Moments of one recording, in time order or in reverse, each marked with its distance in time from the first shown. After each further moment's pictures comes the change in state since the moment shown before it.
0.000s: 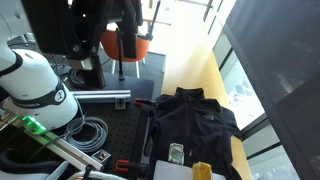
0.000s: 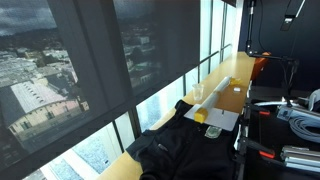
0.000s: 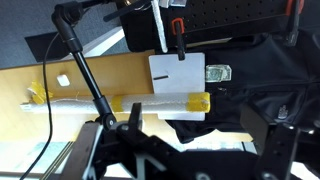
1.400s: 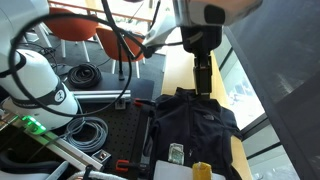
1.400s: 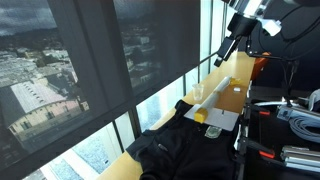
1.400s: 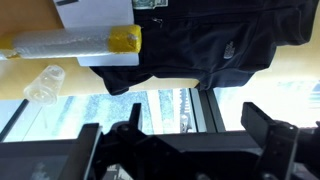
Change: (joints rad) arm 0.121 0.649 0.137 0.013 0.093 0.887 0.218
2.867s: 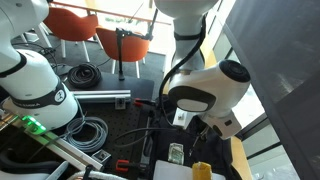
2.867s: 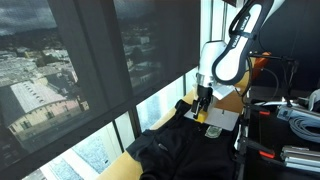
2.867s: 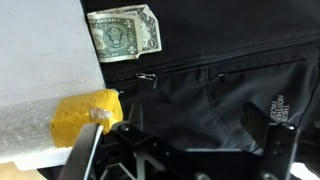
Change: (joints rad) arm 0.013 0.919 -0.061 0.459 0.153 0.165 -0.106
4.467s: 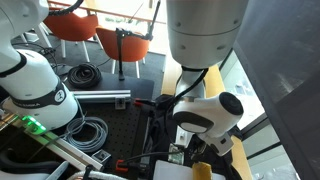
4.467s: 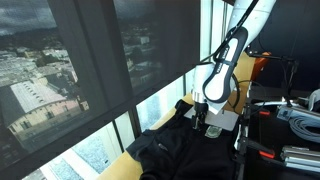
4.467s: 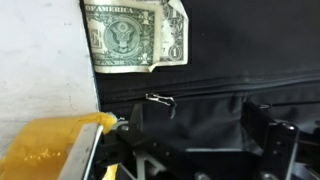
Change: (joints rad) arm 0.001 0.270 -0.028 0.209 -0.002 -0.026 -0.129
